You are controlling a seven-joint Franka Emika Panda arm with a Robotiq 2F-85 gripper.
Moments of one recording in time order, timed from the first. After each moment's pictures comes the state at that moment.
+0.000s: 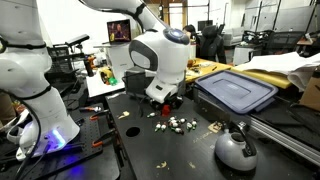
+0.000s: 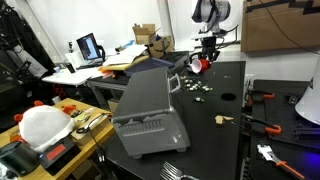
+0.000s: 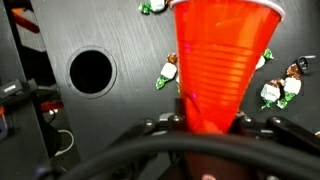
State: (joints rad) arm -0.15 0.27 -0.48 -2.27 0.61 2.24 0.86
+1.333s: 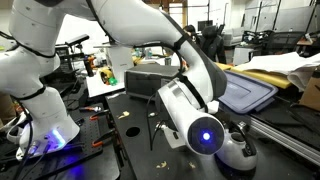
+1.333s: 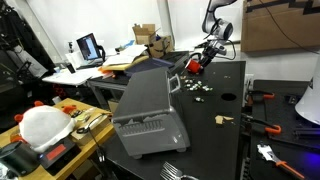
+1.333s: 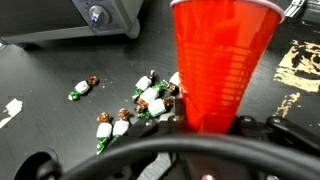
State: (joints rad) arm -0.53 0.72 -0.35 -1.86 1.18 1.81 0.91
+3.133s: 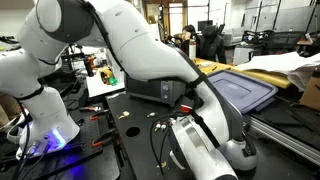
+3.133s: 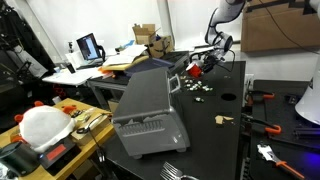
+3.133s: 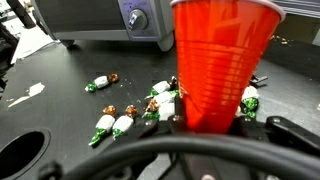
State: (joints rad) arm -0.65 1.00 -0.30 -1.59 1.20 1.48 0.69
